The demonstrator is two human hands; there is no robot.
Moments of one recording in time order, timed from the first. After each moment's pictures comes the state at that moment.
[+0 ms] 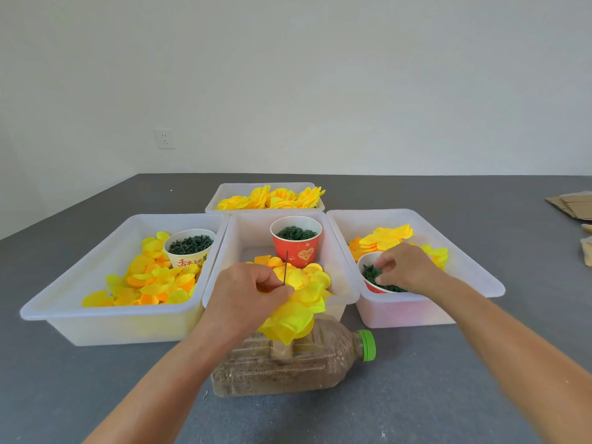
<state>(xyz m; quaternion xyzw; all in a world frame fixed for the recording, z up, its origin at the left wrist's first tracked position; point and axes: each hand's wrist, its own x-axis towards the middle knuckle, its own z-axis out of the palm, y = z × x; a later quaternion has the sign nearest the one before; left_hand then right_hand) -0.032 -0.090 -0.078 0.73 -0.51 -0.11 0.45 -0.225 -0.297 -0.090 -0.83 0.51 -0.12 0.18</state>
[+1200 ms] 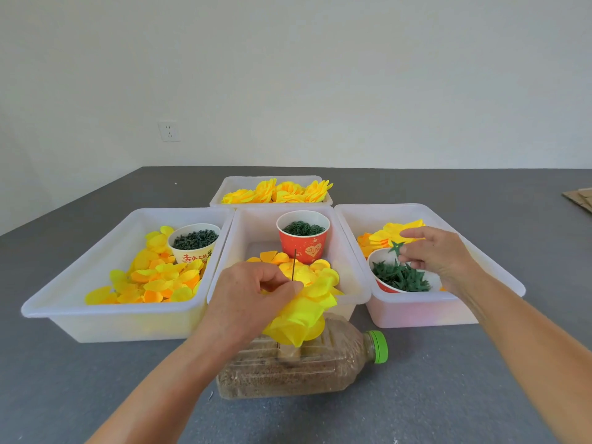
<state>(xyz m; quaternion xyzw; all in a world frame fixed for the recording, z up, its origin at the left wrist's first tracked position) -0.029 -0.085 -0.077 0.70 -0.51 -0.13 0.48 -0.239 -0.312 -0.093 -0.63 0.46 -0.40 0.48</state>
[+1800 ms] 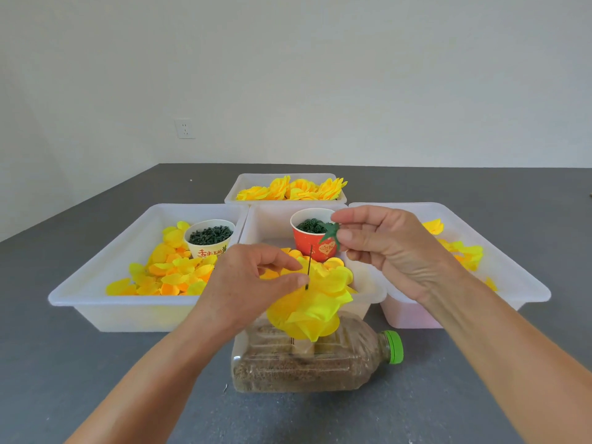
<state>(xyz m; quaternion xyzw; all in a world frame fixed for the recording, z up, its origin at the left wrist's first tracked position) -0.018 -0.075 -0.058 0.69 -0.50 -0.15 0.51 -0.174 -0.200 -0.033 -0.65 0.14 -0.33 0.67</state>
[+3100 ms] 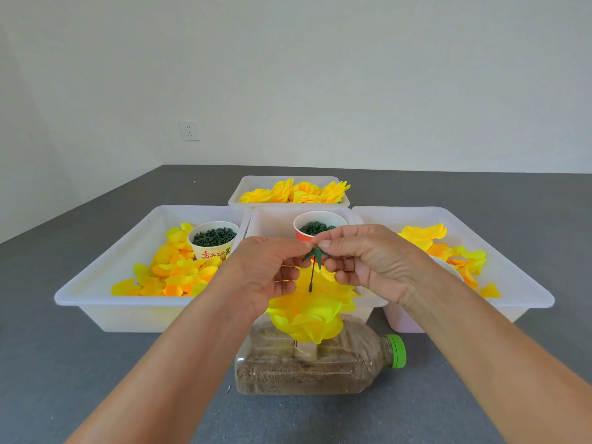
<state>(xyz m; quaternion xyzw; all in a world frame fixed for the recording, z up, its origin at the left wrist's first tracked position) -0.025 -0.100 -0.035 0.61 -0.28 -0.43 0.61 -0.149 -0.193 -0.031 -0.62 0.28 -0.21 0.70</state>
